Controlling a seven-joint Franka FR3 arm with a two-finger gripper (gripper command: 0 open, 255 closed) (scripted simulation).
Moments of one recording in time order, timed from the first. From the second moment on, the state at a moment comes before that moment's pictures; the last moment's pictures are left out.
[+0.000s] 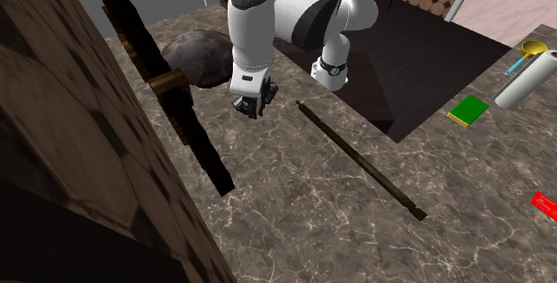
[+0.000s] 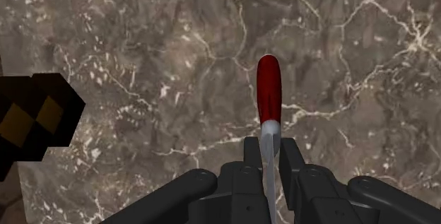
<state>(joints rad) 0.06 0.01 -0.66 -2.04 -0.08 2.01 -1.17</state>
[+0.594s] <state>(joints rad) 0.16 -0.17 -0.52 -2.21 -0.17 2.00 -0.89</state>
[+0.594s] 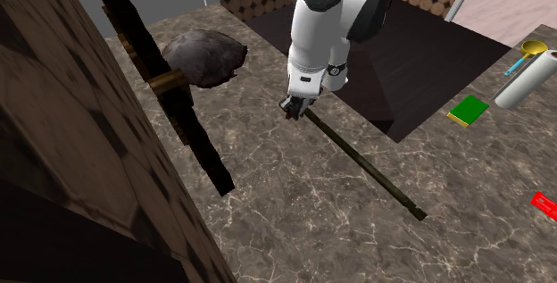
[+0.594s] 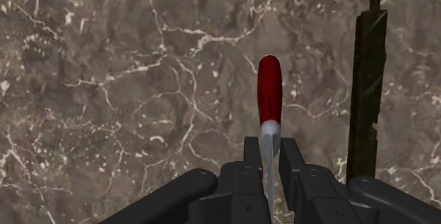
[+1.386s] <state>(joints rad) 0.28 -0.26 -0.32 -2.31 -0.14 1.98 -0.57</state>
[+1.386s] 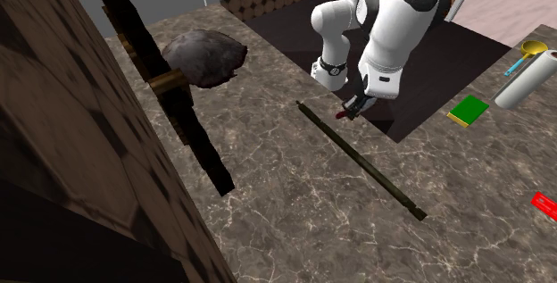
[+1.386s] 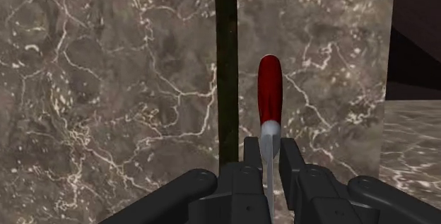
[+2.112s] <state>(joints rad) 0.40 -0.19 -0.16 -2.24 -0.06 1.97 -0.33</state>
